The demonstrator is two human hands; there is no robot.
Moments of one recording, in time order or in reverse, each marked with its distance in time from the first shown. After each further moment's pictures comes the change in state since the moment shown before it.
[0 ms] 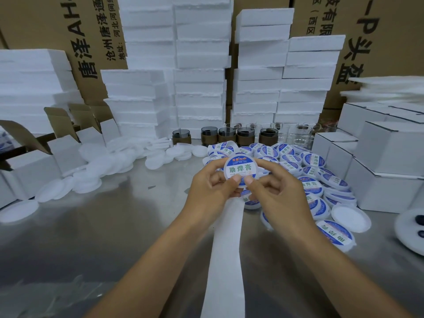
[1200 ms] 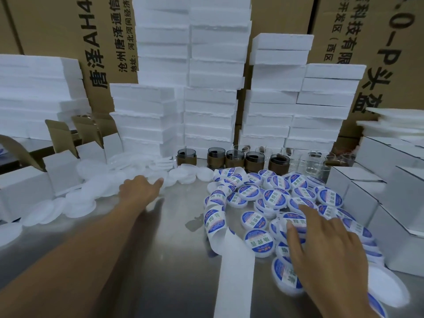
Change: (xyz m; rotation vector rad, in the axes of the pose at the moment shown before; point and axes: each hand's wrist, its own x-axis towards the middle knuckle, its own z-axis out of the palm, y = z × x) left_hand 0.142 -0.042 -0.183 1.359 0.533 -0.438; right_hand 0.025 0.033 -0.031 -1.329 0.268 -0.289
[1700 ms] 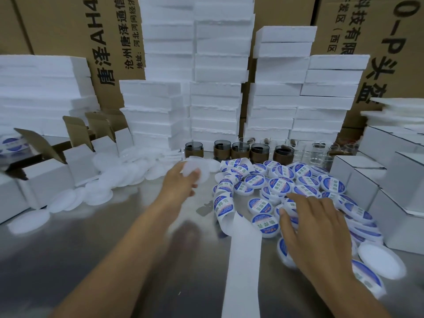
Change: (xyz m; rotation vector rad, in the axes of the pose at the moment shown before) left_hand -0.113 0.046 -0.037 -1.084 -0.241 0.132; right_hand -0.008 -0.010 -0.001 0.119 0.100 -0.126
